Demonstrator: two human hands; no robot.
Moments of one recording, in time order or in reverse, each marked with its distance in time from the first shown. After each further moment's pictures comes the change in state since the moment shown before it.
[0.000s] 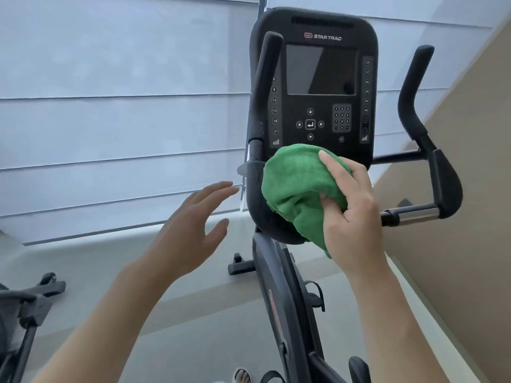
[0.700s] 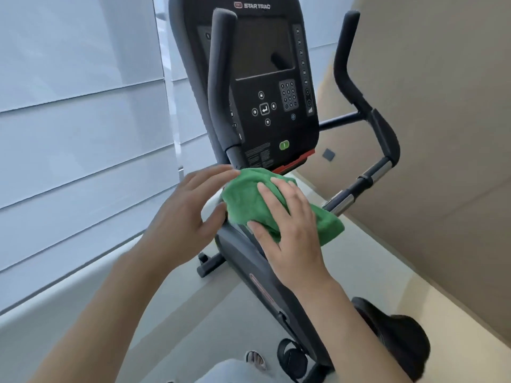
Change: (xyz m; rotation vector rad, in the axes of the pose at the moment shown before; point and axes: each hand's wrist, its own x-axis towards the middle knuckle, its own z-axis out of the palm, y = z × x) left_hand 0.116 -0.077 -0.020 -0.232 -0.203 0.448; right_hand -0.016 -0.021 0.139 -0.612 0.018 0.218
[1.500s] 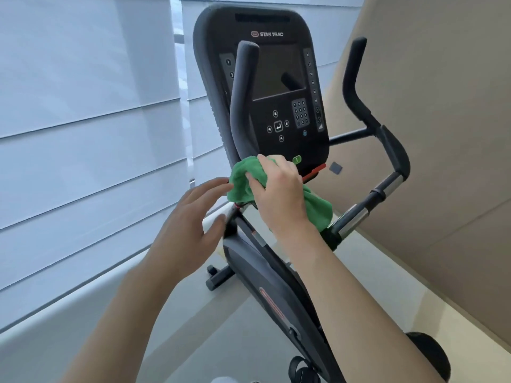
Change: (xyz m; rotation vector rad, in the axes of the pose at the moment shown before) left_hand -0.016 -0.013 -0.027 -0.015 0.037 -0.136; right_hand 0.109 -0.043 0.024 -0.028 0.050 0.120
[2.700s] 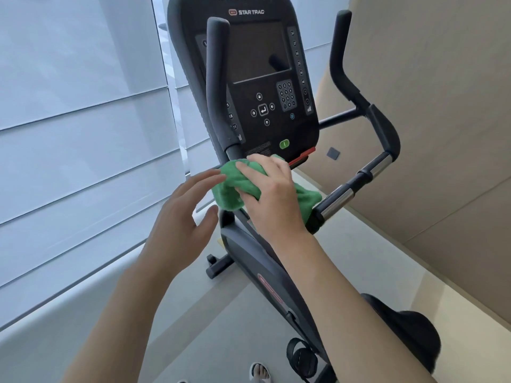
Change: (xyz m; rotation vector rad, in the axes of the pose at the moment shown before) left_hand -0.009 0.020 0.028 -0.097 0.083 0.035; right_hand -0.047 0.031 -0.012 0.104 0.070 -0.144
